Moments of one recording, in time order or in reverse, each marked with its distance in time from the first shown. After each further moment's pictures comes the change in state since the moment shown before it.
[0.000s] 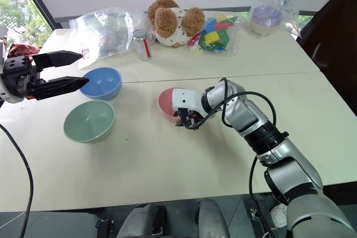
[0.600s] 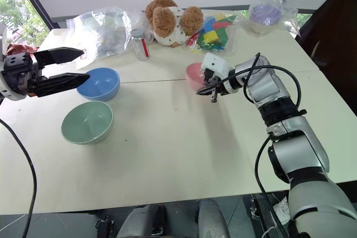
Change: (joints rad) left arm -0.064 -0.026 -0.031 0.029 -0.008 -0.010 0.010; right arm -0.109 -0.056 -0.114 0.149 0.098 0.007 0.068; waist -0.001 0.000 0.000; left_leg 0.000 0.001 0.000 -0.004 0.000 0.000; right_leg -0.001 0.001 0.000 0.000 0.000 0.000
